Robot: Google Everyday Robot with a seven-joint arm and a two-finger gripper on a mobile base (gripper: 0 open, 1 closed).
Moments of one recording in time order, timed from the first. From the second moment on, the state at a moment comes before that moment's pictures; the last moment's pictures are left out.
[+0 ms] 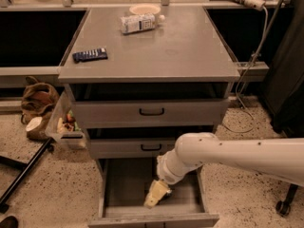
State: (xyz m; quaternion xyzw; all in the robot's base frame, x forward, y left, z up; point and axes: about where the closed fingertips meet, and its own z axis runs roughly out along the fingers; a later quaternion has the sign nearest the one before) arm 0.463 -0.021 0.524 -0.58 0.78 0.18 0.17
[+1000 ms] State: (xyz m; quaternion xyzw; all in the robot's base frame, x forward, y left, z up) arm 0.489 -0.007 0.444 -0.51 0.81 0.21 0.20
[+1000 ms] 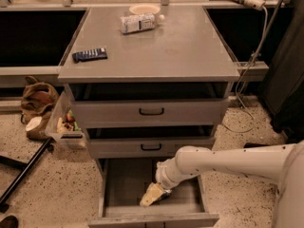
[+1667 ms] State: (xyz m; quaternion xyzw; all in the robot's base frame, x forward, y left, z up) arm 0.537 0.000 0.334 -0.51 0.79 0.22 0.26
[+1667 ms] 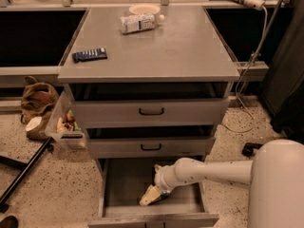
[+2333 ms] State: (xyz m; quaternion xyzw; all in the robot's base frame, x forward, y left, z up) arm 0.545 -0.008 0.320 -0.51 0.79 0.23 0.26
